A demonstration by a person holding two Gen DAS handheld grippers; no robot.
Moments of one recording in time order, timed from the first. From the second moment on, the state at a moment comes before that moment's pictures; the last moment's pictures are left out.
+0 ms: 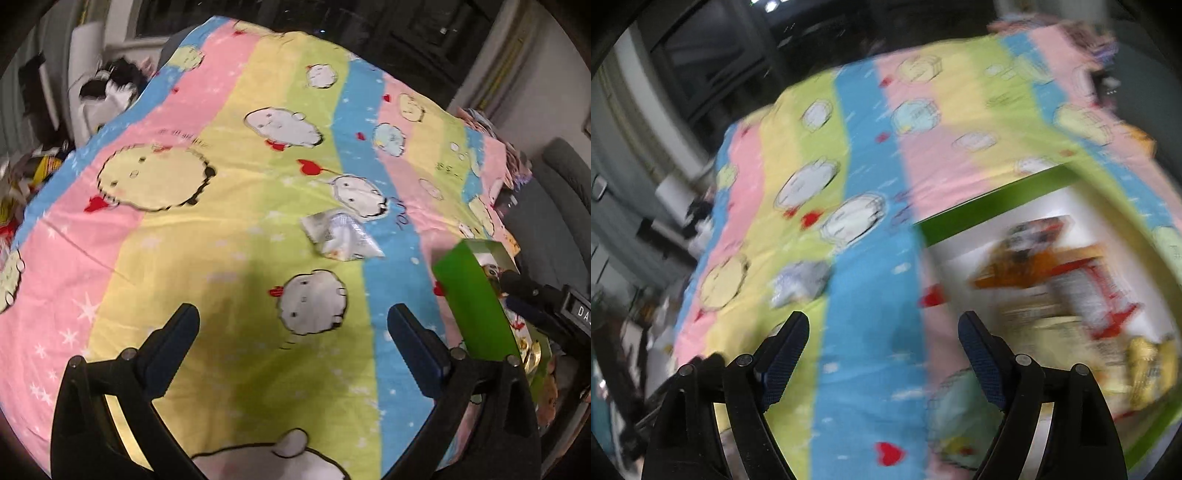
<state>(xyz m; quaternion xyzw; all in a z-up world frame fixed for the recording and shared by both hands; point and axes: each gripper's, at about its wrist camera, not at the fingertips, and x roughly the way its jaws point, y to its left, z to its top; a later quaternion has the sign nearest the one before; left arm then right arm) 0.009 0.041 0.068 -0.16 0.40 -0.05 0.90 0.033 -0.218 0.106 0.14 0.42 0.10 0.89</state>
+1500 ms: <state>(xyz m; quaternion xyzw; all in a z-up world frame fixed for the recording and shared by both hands) 0.009 0.050 0.056 -0.16 0.43 -0.03 0.89 0.025 -0.135 0.036 0.06 0.53 0.18 0.83</state>
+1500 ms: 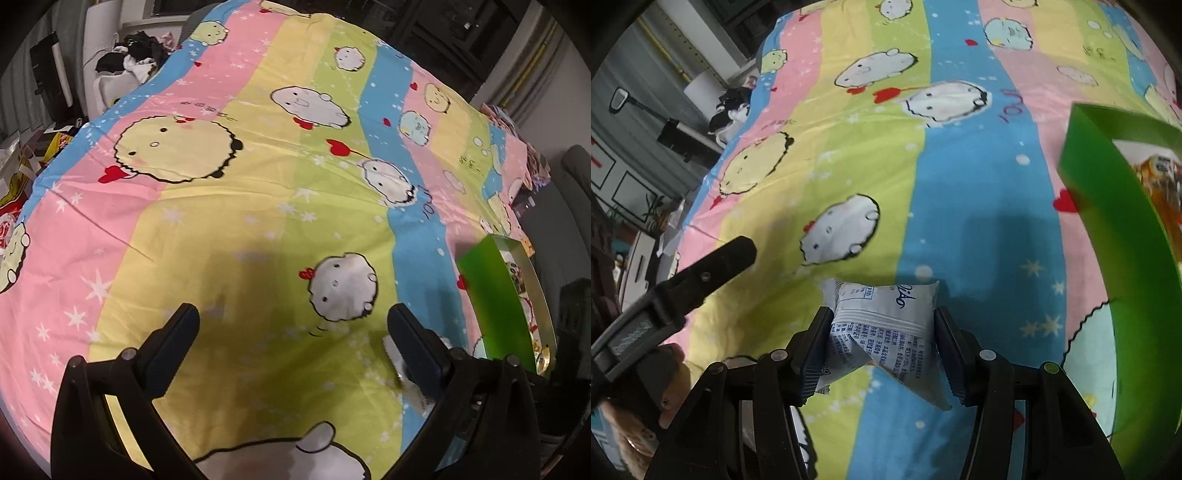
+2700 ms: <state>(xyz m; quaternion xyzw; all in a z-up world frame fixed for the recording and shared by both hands) -0.004 -0.038 0.035 -0.14 0.48 -0.20 0.84 0.036 -0.163 0.031 0.17 0.53 0.25 0.79</state>
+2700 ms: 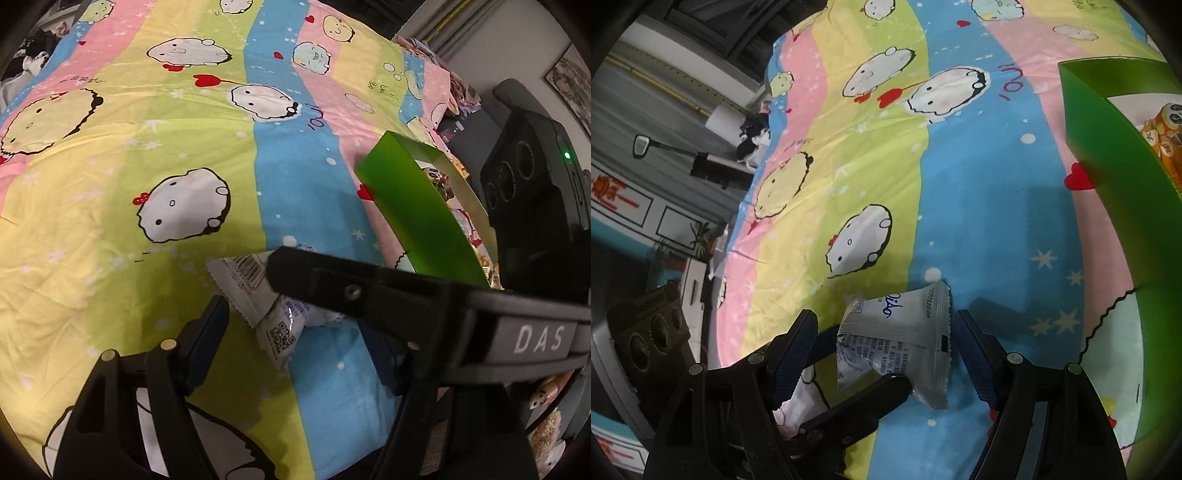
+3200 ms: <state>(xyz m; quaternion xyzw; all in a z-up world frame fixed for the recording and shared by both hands) -0.002 -0.047 0.027 -0.13 0.49 -0.21 0.84 0.036 -0.154 0.018 0.15 0.54 0.26 0.79</state>
